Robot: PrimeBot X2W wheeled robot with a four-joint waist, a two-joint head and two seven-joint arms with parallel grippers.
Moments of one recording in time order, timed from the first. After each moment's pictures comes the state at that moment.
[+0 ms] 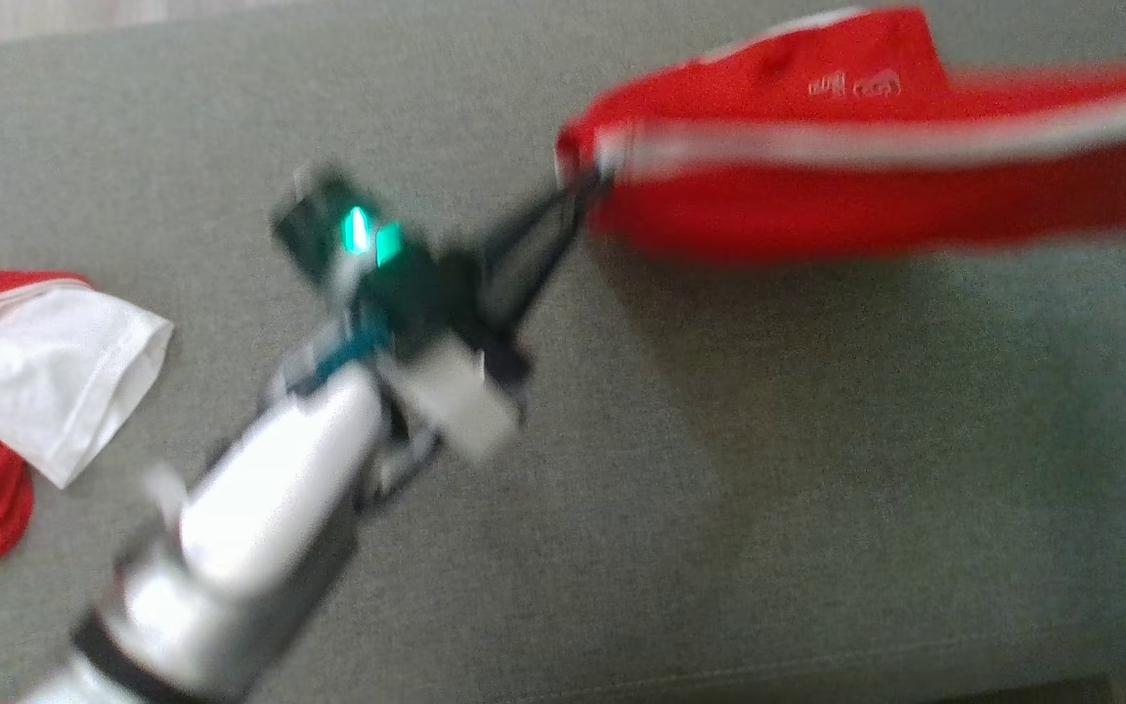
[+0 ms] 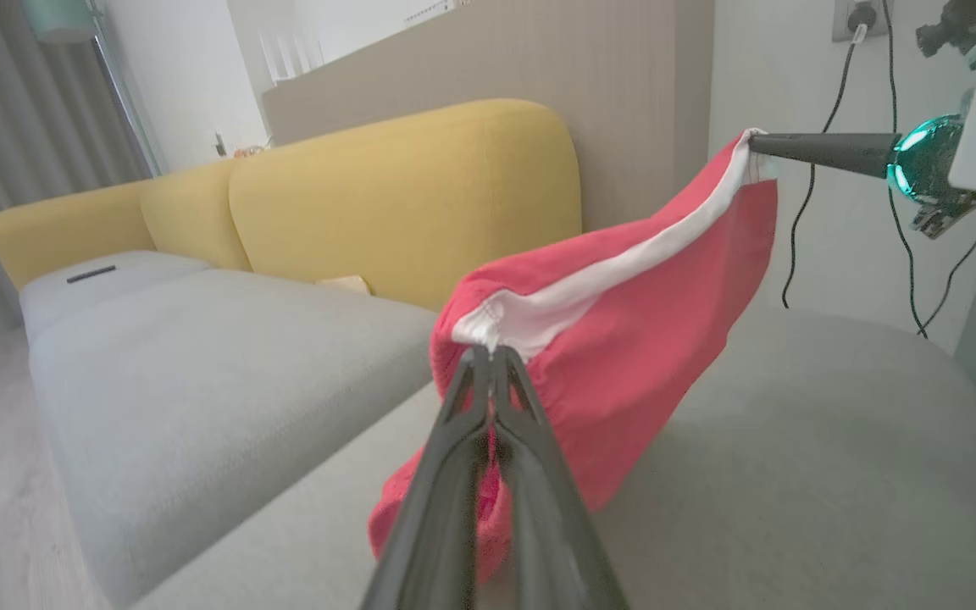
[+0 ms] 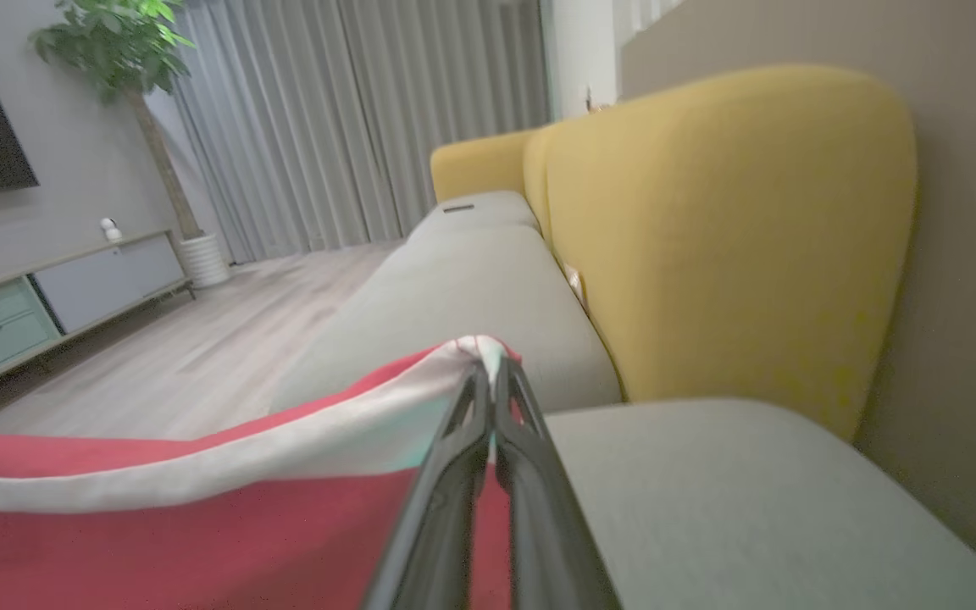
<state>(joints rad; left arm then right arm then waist) -0.71 0.24 -0.77 0.23 -0.30 -0.13 -0.26 -0.33 -0.50 -0.04 0.07 0.65 0.13 0.01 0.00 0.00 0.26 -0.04</state>
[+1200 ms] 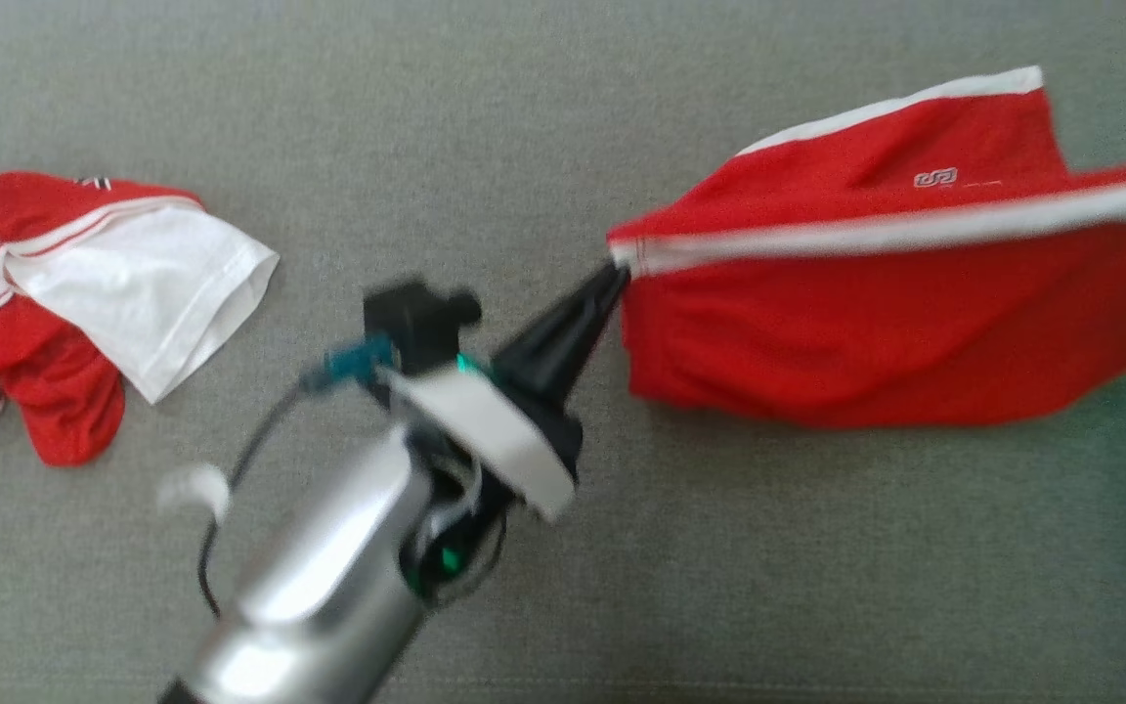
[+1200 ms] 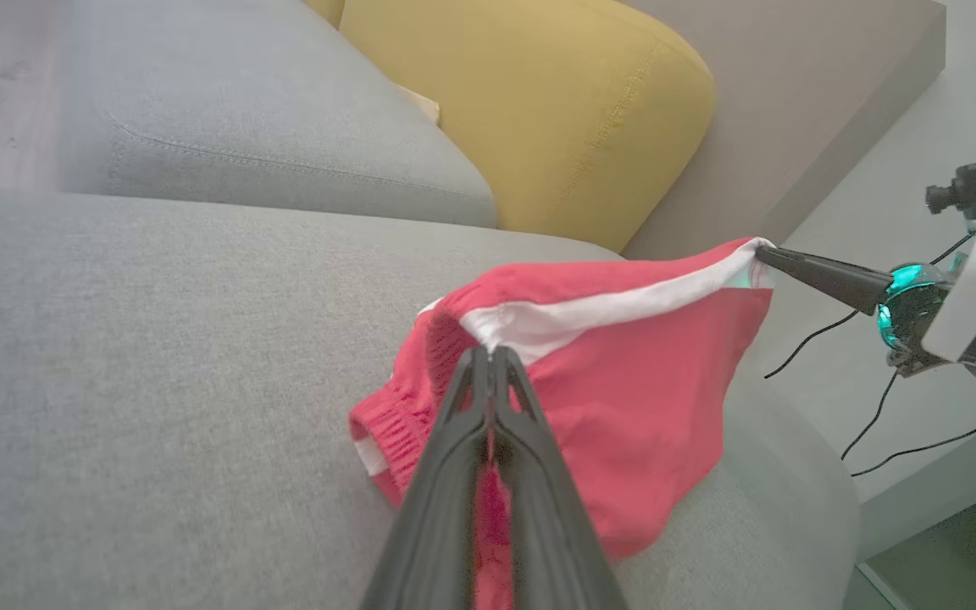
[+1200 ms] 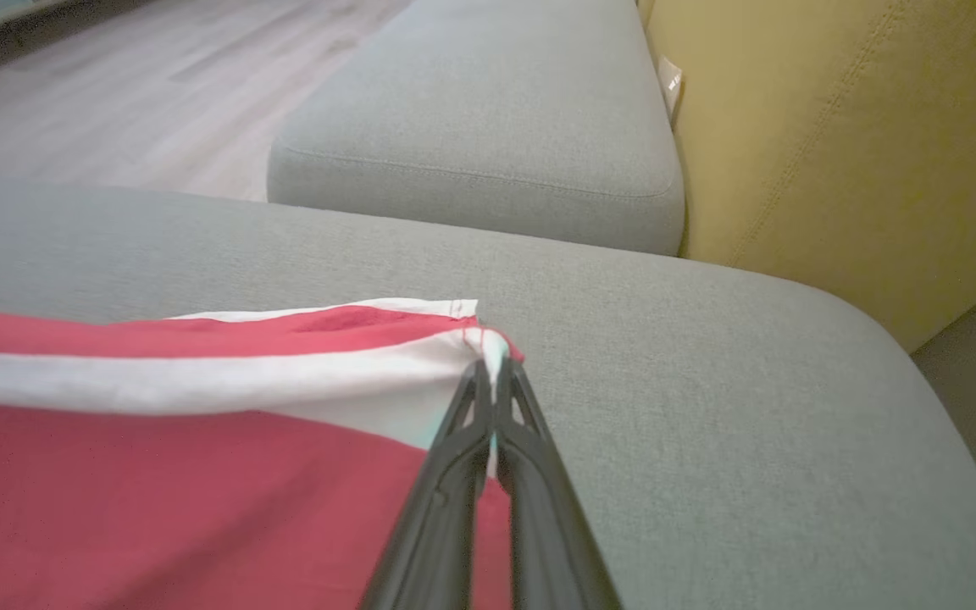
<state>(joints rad) -0.48 0.12 -0.71 0.23 -0.66 -0.12 -0.12 -0.18 -0.58 -0.12 -0.08 0.51 0.13 0.43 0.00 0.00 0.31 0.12</state>
